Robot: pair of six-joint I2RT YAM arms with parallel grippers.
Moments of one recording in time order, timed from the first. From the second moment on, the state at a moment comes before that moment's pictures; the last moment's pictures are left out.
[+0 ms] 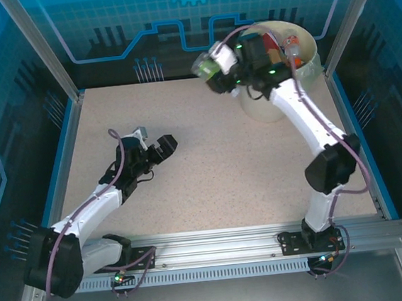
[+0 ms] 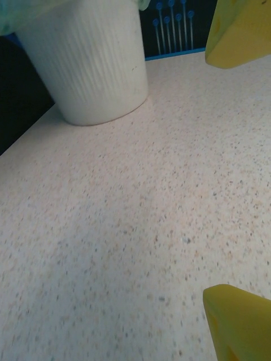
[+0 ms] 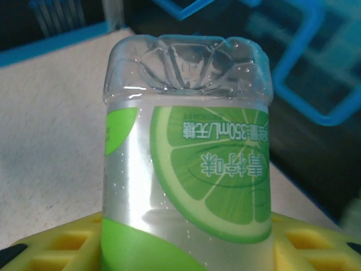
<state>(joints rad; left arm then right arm) -0.30 1.16 0.59 0.09 0.20 -0.84 0.37 1.81 1.96 -0.68 -0.29 -0.33</state>
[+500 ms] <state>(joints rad) -0.33 1.21 0.60 0.13 0.20 -0.85 0.15 2.03 2.32 -0.72 -0.19 -0.25</state>
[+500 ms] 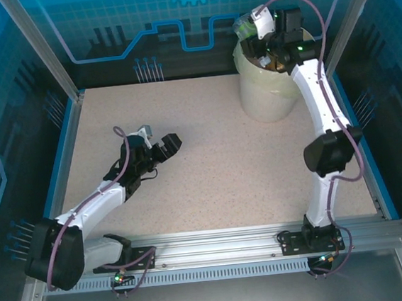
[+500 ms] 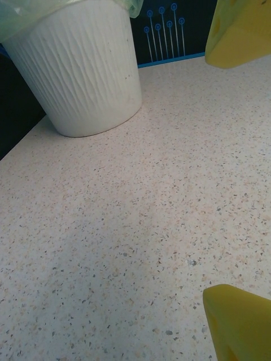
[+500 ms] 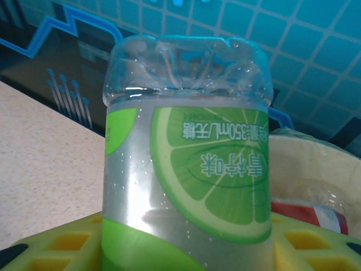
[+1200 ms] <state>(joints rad) -0.33 1.14 0.61 0.00 0.07 -0.84 0.15 2.06 2.37 -0.85 0.09 -0.24</state>
